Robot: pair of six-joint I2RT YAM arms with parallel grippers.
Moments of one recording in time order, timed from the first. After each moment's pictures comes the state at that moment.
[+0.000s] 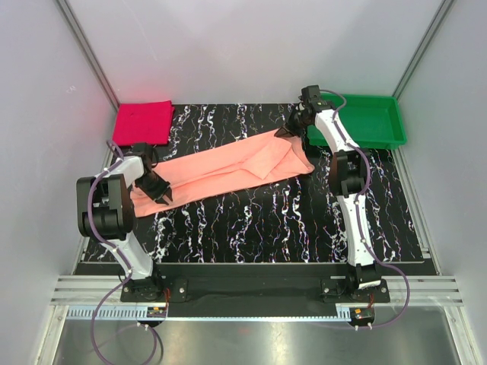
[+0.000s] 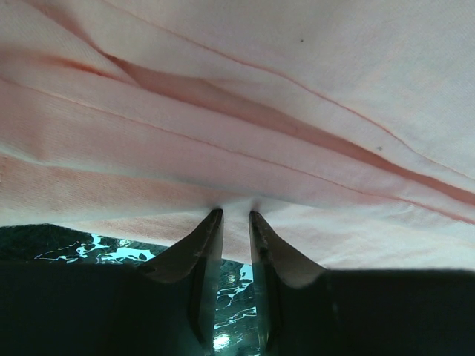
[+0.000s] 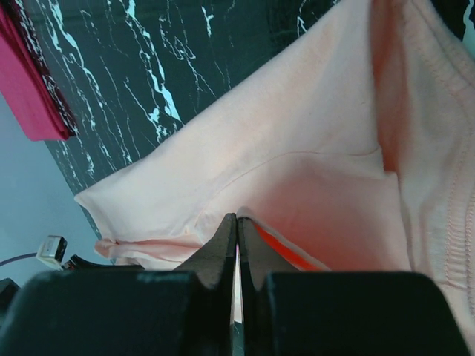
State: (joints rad) left arm 0.10 1.76 1.09 -0.75 0.06 -0.76; right arm 0.19 2.63 2.49 -0.82 -0.48 0.69
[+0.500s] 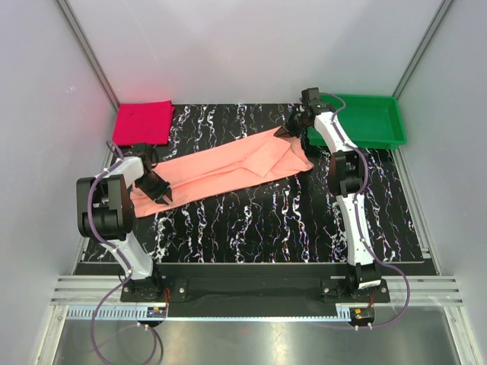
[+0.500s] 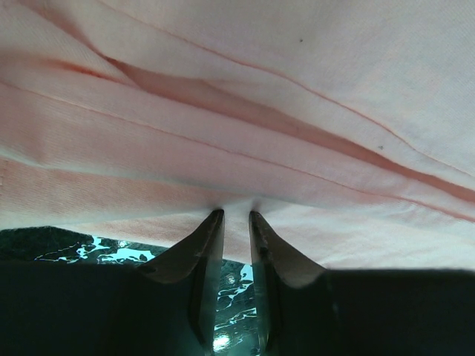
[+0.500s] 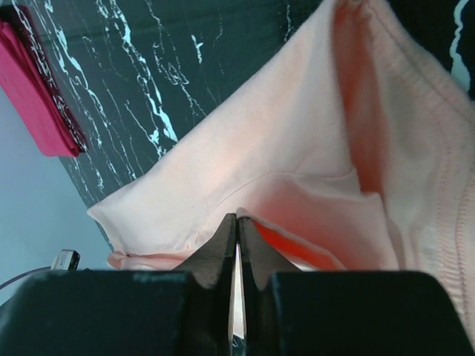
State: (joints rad) left arm 0.10 1.76 1.08 -0.74 0.06 -0.76; right arm 0.18 2.68 2.52 -0.77 -0.49 0.75
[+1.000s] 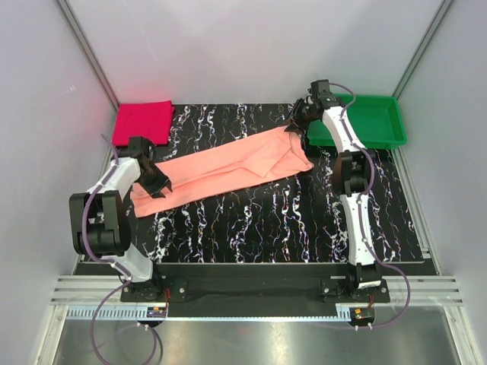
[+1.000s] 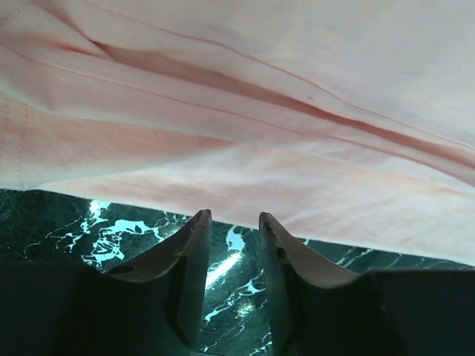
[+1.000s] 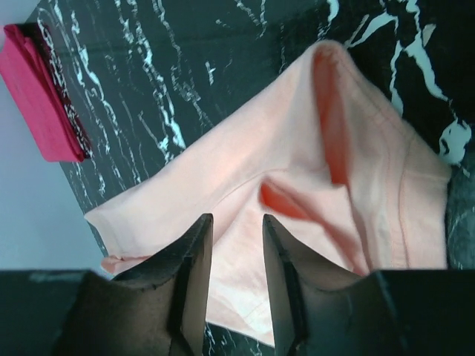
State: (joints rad) left arm 0.09 1.62 1.08 -0.75 0.07 -0.71; right arm 0.15 2.68 2.60 -0.83 -0.48 0.69
